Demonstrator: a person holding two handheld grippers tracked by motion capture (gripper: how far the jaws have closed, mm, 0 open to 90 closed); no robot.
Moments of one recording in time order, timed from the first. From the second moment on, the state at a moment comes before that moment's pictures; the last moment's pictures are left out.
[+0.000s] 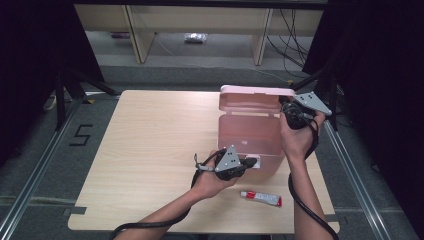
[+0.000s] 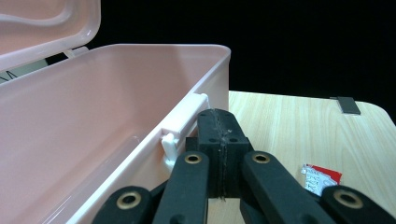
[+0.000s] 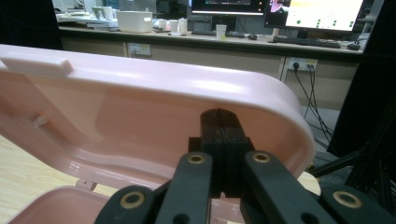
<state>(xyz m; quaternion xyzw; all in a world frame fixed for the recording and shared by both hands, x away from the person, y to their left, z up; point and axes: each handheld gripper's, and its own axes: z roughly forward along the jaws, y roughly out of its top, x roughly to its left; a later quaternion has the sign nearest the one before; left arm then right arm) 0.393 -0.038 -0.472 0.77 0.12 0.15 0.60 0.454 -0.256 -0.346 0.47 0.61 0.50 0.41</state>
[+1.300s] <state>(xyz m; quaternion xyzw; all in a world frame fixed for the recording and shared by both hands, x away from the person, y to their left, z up) 0.394 -0.039 -0.472 0.77 0.12 0.14 0.61 0.477 -0.255 -0.349 0.48 0.62 0.48 0.40</state>
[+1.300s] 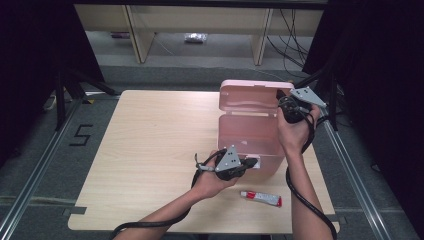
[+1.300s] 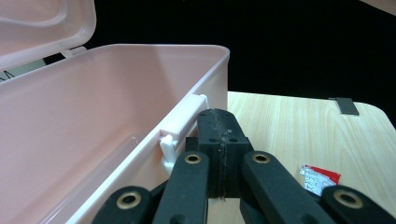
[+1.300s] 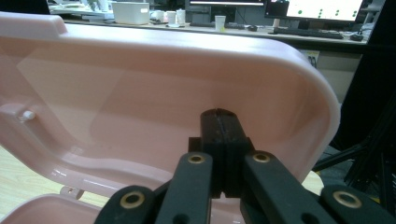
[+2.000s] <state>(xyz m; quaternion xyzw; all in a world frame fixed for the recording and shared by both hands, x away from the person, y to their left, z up) 0.394 -0.039 -0.472 0.77 0.12 0.14 0.61 0.487 -0.253 -0.353 0.49 0.62 0.47 0.40</state>
